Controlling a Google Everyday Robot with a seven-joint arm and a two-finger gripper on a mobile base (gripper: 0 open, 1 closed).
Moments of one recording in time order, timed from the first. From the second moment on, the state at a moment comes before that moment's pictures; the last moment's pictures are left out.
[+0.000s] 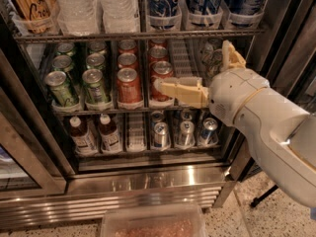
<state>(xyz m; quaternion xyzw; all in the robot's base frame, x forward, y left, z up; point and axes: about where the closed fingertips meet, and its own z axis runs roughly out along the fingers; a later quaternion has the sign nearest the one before) 0.509 -0.079 0.986 -0.25 0.65 0.13 0.70</state>
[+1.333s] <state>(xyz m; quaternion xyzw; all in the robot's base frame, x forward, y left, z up) 0.462 0.045 1.028 -0.27 0.62 0.20 0.71</state>
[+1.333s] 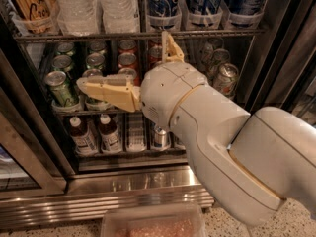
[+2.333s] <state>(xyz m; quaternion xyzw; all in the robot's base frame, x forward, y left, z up) 0.490 0.073 1.037 -0.29 0.61 0.24 0.70</state>
